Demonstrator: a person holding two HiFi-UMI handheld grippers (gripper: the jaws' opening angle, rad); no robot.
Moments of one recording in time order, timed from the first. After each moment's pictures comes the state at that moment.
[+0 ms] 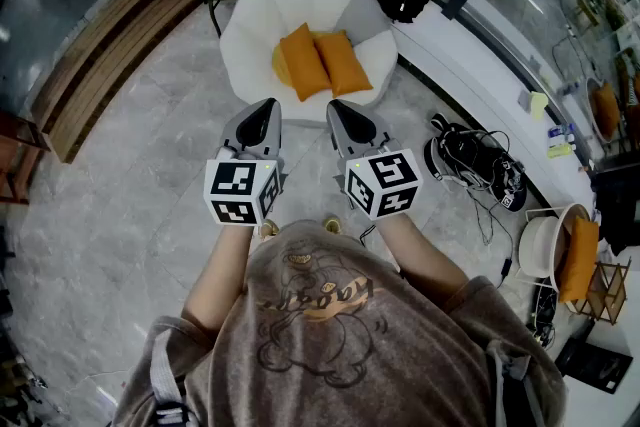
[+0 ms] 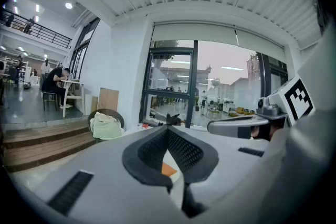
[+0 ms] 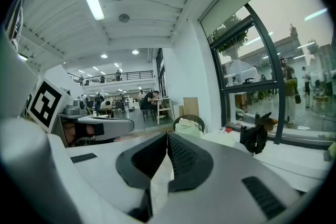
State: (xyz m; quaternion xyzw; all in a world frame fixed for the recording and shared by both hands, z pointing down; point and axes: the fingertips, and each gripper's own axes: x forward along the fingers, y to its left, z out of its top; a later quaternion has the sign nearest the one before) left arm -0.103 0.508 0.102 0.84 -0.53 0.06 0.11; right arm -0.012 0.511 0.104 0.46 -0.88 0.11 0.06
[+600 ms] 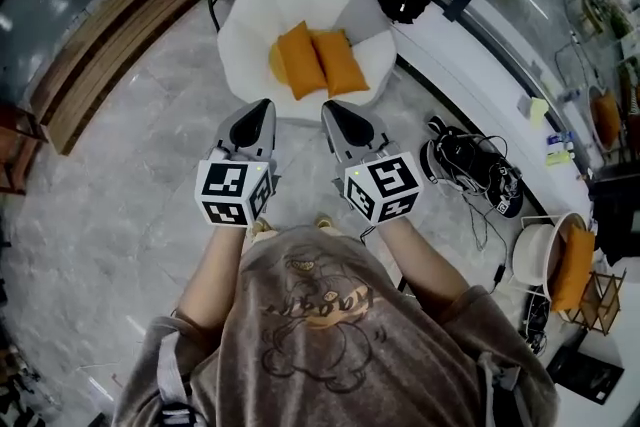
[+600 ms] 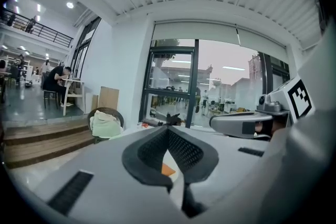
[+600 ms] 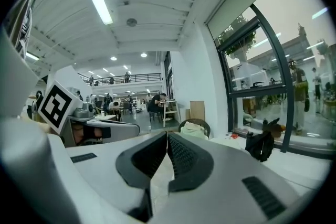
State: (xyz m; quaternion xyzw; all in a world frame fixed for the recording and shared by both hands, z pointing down) left arm -0.084 0.502 0.107 0.84 -0.53 0.06 0.11; right arm 0.006 0.508 0.095 0.42 -0.90 0.08 0.05
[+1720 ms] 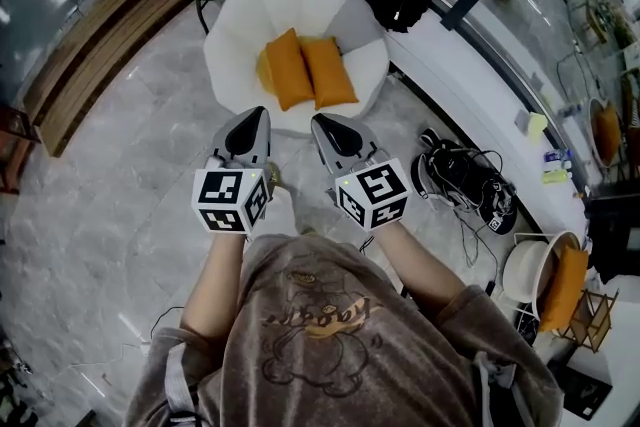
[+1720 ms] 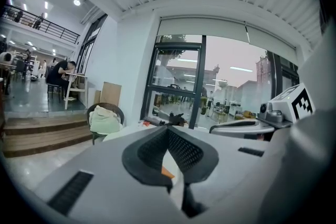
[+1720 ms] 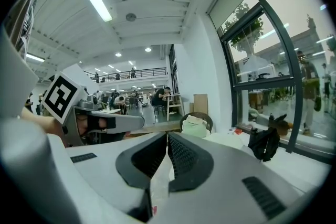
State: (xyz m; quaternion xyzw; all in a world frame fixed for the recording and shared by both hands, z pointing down) left arm -0.036 0.437 0.139 0.82 -0.55 0.05 0.14; right arm 0.047 0.447 0.141 0.38 -0.92 0.09 0.08
